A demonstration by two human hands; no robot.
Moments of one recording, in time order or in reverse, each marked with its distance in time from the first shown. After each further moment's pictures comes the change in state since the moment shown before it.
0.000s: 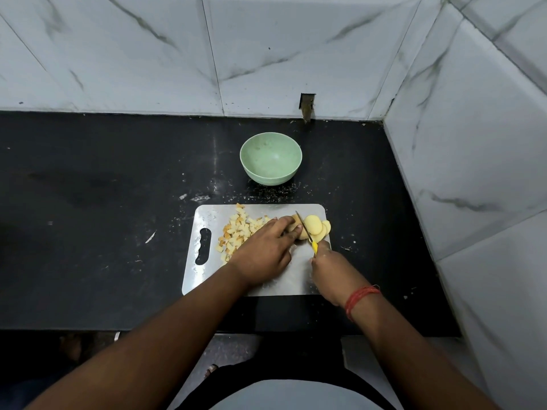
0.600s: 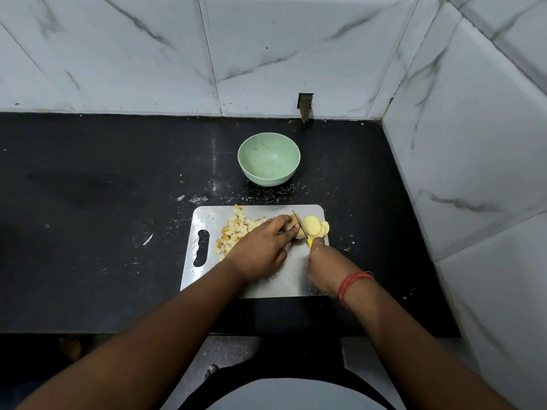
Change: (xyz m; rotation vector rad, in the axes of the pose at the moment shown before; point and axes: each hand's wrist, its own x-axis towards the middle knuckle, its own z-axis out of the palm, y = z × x) left_hand 0.004 -0.009 -0.004 -0.012 -0.012 0.023; right_hand 0.001 -0.020 -0.015 -0.436 -0.150 -0.140
